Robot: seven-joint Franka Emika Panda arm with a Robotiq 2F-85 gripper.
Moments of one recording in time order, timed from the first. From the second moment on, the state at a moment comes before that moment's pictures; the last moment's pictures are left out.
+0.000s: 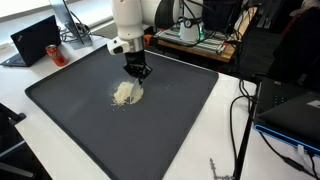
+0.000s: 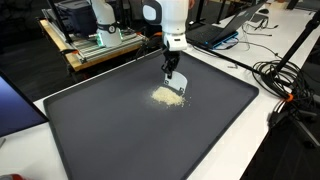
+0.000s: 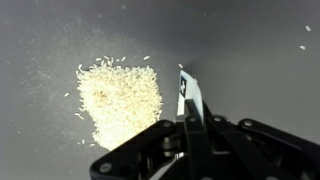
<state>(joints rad) 0.00 0.43 0.04 -2.15 -0.10 2.63 -0.13</state>
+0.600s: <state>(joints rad) 0.00 0.43 0.07 -2.16 -0.09 2.63 -0.15</state>
